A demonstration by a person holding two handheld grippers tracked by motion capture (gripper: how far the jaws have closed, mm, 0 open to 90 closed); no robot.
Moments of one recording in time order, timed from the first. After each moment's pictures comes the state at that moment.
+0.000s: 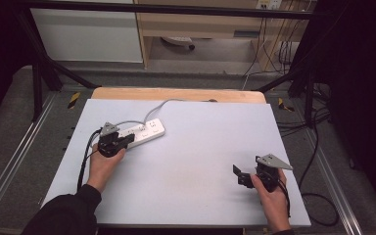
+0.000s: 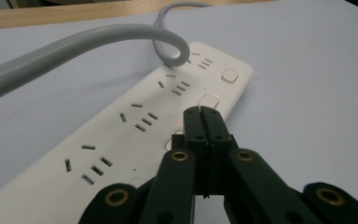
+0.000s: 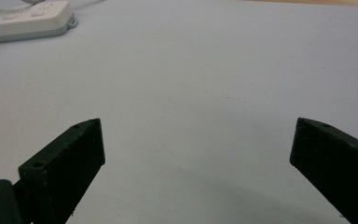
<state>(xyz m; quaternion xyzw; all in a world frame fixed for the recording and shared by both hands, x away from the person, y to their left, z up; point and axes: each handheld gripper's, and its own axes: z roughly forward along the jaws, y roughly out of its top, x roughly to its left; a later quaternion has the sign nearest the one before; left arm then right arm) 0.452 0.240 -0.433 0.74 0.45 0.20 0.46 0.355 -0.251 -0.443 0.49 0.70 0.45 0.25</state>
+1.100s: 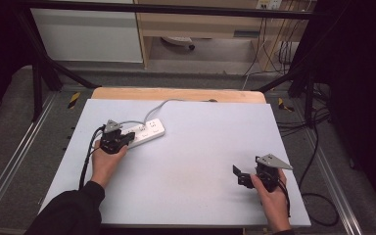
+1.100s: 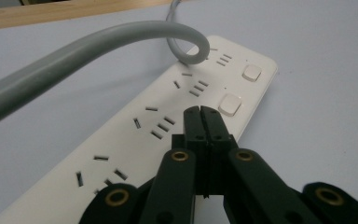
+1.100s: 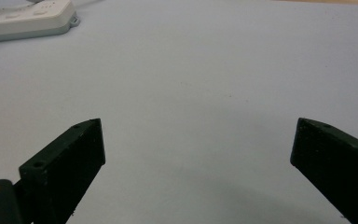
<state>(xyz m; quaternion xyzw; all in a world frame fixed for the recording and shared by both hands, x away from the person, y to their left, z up) 0.466 0.237 -0.437 0.75 0.45 0.21 0.43 0.355 -0.251 -0.443 0.49 0.71 0.45 0.25</state>
